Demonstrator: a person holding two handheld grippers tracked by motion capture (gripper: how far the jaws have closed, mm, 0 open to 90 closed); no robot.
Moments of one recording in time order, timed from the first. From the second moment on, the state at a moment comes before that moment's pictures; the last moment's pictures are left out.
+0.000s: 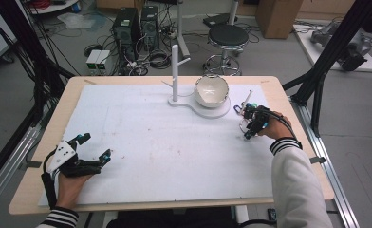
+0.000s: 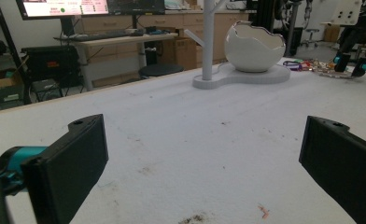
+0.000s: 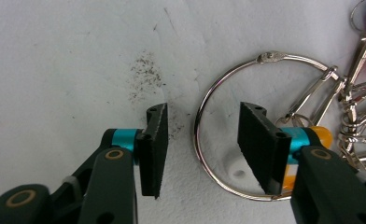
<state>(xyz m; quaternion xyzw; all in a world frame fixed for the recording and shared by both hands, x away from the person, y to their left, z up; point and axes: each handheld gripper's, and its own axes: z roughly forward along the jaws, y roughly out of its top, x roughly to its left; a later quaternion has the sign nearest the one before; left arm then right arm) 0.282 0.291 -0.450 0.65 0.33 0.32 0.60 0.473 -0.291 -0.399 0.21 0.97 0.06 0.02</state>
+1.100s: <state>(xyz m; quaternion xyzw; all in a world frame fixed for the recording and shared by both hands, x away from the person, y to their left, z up) 0.282 0.292 -0.450 0.65 0.33 0.33 0.60 0.471 -0.284 -0.403 0.21 0.98 0.01 0.02</state>
